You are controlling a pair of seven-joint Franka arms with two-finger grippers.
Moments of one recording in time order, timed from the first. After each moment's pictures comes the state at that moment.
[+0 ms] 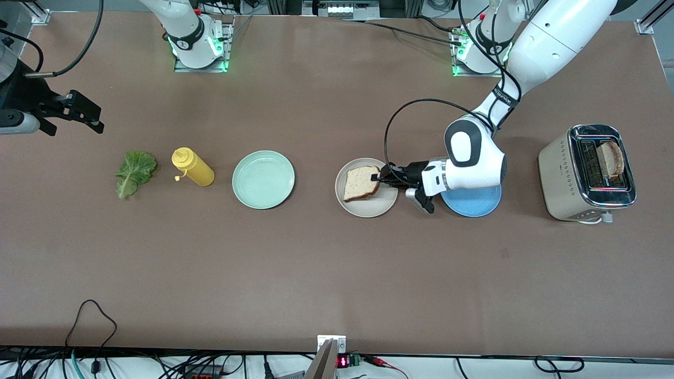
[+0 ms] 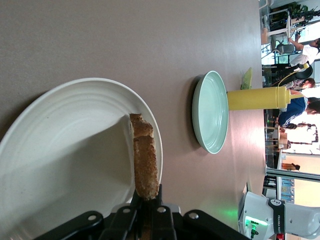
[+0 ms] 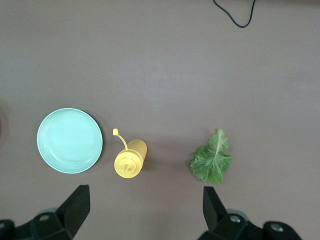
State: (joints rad) left arm 0.09 0.63 -0.55 -1.97 -1.10 2.41 0.78; right arm 0.01 -0.03 0.04 -1.65 0.00 1.67 -0.02
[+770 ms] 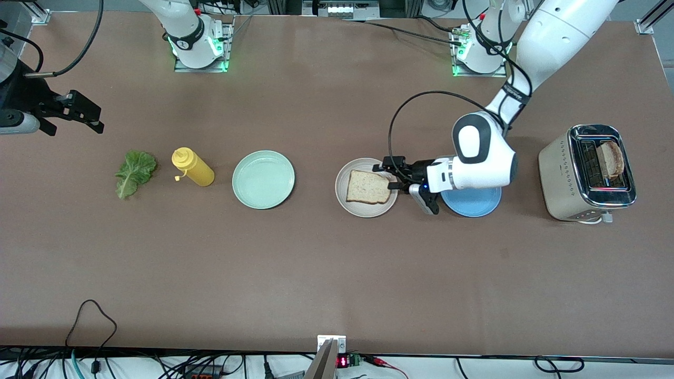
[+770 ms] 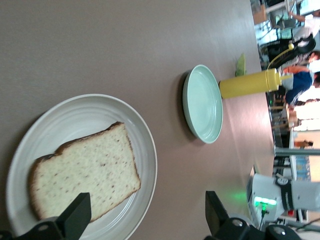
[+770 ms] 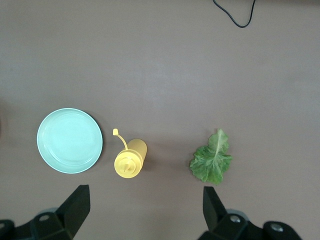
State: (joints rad) left arm 0.14 0.55 -0.54 -1.95 -0.95 2.31 0.79; right arm 0.01 -0.03 0.04 -1.65 0.00 1.67 -0.02
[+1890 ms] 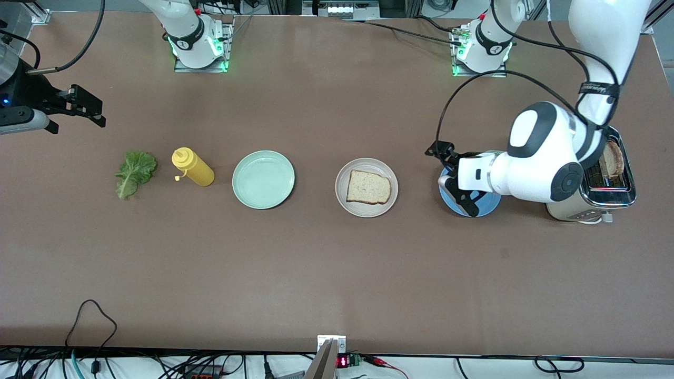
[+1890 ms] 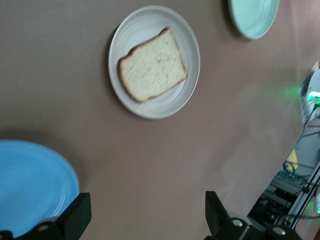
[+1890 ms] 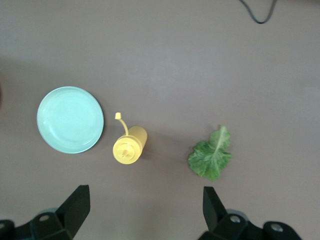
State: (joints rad) left arm 0.21 0.46 -0.53 -1.61 -0.24 1.64 0.40; right arm 0.00 -0.03 0.03 -1.66 0.04 1.62 -0.18
